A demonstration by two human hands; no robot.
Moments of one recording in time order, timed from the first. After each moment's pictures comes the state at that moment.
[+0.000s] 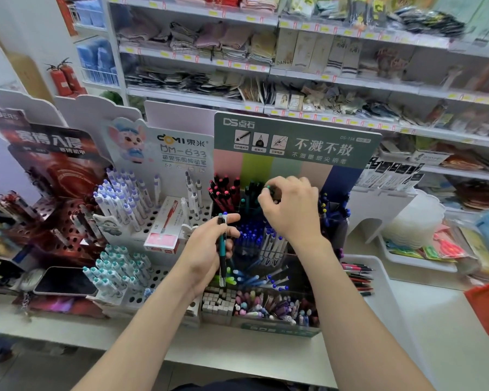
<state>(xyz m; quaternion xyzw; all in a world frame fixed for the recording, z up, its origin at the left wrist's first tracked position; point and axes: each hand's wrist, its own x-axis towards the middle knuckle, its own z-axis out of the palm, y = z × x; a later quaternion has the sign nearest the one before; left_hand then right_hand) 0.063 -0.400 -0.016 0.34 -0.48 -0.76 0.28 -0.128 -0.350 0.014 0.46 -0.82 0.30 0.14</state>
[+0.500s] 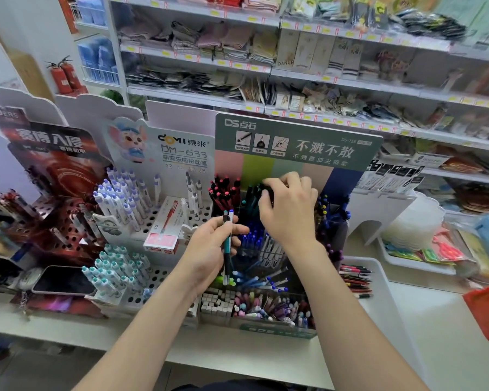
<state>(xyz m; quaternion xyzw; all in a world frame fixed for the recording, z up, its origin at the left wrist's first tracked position) 0.057 -0.400 -0.018 0.34 -0.48 -0.76 0.28 -0.117 -0.349 0.014 0.48 -0.82 0.25 0.19</state>
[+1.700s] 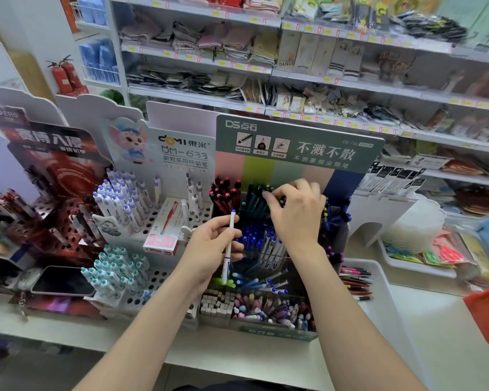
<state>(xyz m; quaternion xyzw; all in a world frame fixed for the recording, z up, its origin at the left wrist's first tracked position) 0.057 -0.406 -0.025 0.35 -0.51 -0.73 0.28 -0.135 -0.353 -0.003 0.43 -0.82 0.33 0.19</state>
